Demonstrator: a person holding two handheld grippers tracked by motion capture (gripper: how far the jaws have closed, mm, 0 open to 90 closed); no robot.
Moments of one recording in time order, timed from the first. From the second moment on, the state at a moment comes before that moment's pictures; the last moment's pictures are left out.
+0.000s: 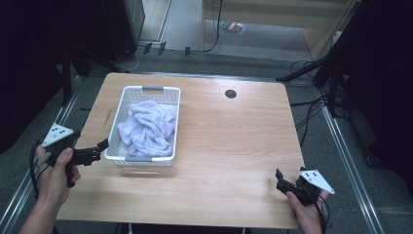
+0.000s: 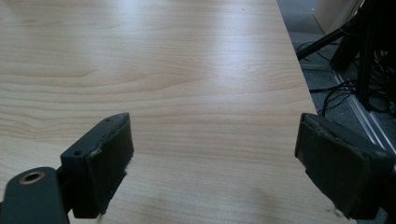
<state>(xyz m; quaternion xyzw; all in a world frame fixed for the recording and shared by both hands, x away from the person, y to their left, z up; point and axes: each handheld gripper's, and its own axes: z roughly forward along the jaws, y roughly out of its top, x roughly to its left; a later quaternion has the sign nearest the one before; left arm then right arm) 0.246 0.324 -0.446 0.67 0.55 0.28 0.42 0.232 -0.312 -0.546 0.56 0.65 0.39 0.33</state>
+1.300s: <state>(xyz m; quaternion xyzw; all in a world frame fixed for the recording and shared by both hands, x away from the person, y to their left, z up) 0.342 0.244 -0.437 0.75 0.56 0.18 0.31 0.233 -0.313 -0.546 0.57 0.65 0.39 0.33</state>
